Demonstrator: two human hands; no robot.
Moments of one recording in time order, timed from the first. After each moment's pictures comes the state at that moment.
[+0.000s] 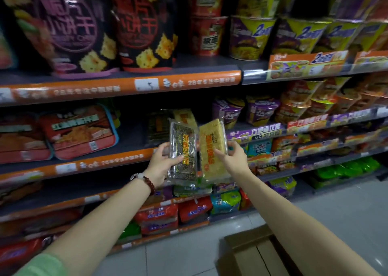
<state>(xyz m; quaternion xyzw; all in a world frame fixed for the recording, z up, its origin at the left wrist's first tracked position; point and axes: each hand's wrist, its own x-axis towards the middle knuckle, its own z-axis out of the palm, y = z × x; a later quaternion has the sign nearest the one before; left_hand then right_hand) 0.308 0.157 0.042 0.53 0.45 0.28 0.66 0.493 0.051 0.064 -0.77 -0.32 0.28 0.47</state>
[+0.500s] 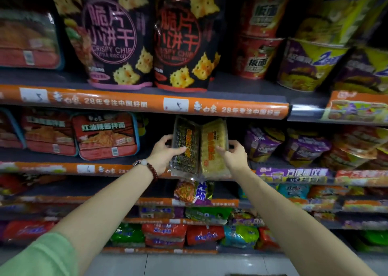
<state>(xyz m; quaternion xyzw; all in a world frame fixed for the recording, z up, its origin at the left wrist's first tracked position) 0.306 0.253 0.071 0.48 0.51 0.37 0.61 0.502 0.184 0.085 -0.74 -0.37 0.31 0.46</state>
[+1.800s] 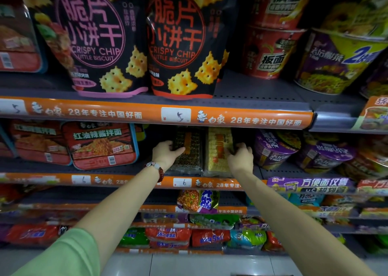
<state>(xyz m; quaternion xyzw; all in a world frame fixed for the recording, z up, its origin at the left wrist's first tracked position) 0.319 0.306 0.053 0.63 0.64 0.25 0.36 0.520 0.241 0.053 -0.83 -0.40 0.20 0.34</state>
